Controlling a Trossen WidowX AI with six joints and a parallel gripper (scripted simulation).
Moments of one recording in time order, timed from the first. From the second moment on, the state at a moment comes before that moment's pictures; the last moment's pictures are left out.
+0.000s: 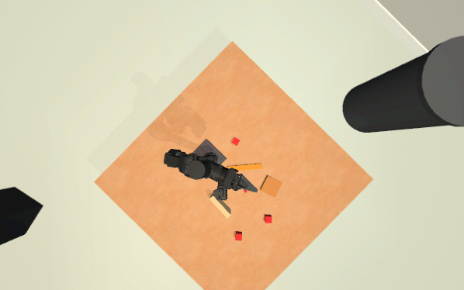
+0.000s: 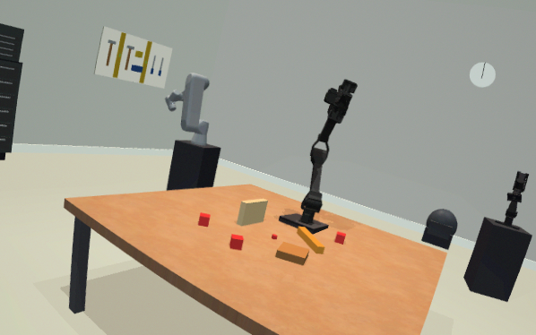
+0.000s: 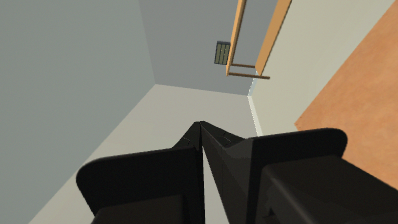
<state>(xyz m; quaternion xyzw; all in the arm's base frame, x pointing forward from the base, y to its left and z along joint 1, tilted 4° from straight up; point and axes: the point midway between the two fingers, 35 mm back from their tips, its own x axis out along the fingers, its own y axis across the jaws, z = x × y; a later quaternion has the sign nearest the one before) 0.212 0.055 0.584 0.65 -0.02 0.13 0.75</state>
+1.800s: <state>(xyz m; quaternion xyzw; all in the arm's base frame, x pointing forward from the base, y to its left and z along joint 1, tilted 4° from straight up) 0.270 -0.222 0.204 0.51 0.35 -0.52 0.59</state>
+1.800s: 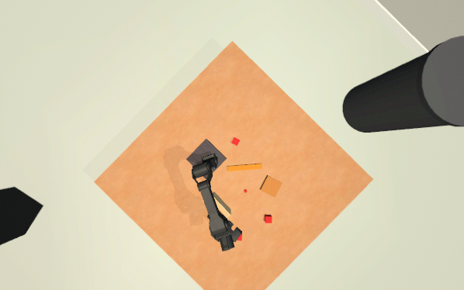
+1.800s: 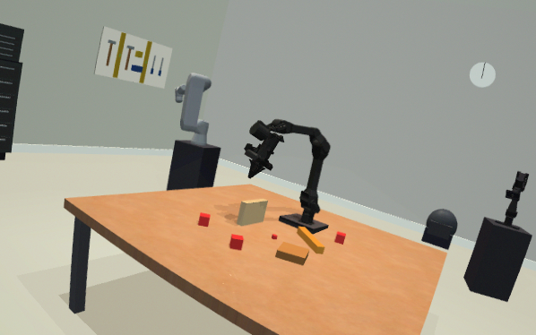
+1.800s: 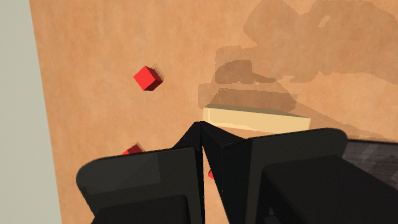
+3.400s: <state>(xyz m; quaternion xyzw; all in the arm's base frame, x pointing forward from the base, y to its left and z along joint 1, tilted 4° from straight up) 0.205 -0.236 0.091 0.54 0.44 -0.57 0.43</state>
